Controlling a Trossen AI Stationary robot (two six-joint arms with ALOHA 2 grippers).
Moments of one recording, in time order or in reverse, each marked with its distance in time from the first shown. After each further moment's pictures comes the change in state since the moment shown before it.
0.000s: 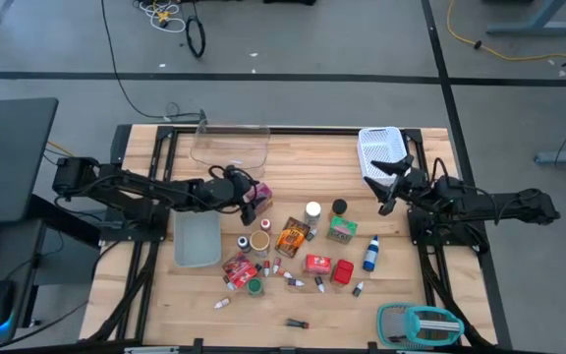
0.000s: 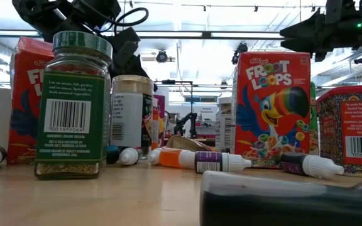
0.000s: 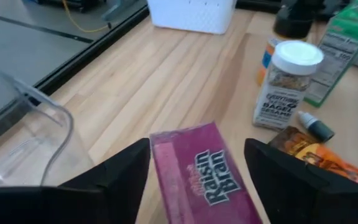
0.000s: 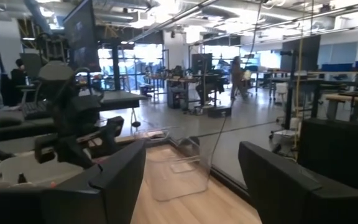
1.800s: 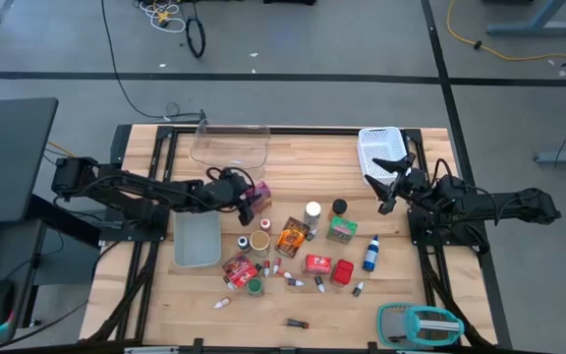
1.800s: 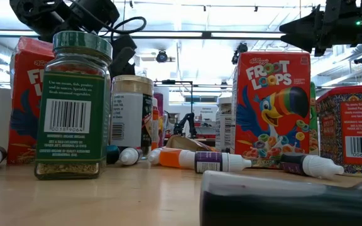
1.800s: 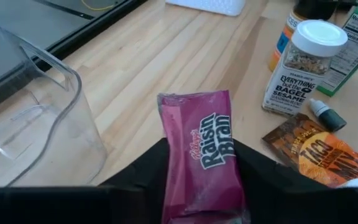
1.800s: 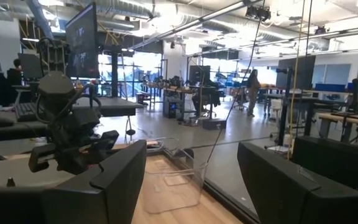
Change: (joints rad) left arm 0.000 -0.015 -0.020 -0.056 -0.012 -0.095; right arm 0.000 0.016 0.000 0.072 0.002 -0.097
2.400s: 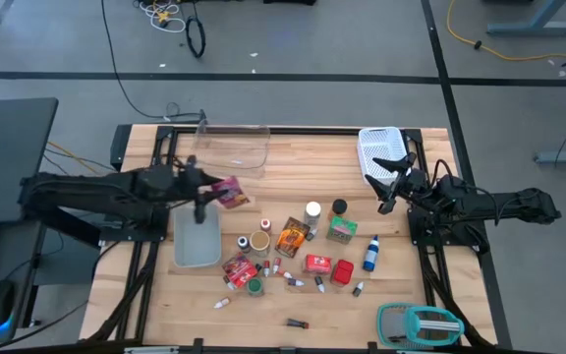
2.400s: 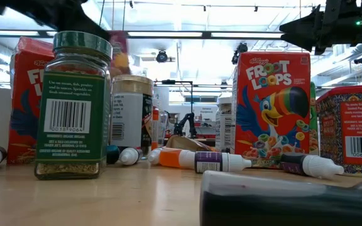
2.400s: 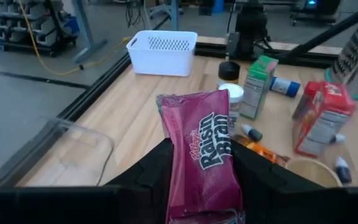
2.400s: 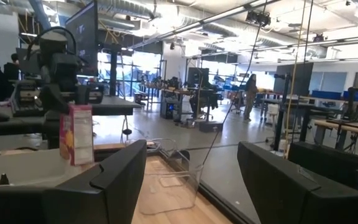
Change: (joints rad) left arm -0.017 -0.696 0.002 -0.470 0.139 0.190; right arm 0.000 0.000 0.000 0.009 0.000 -0.039
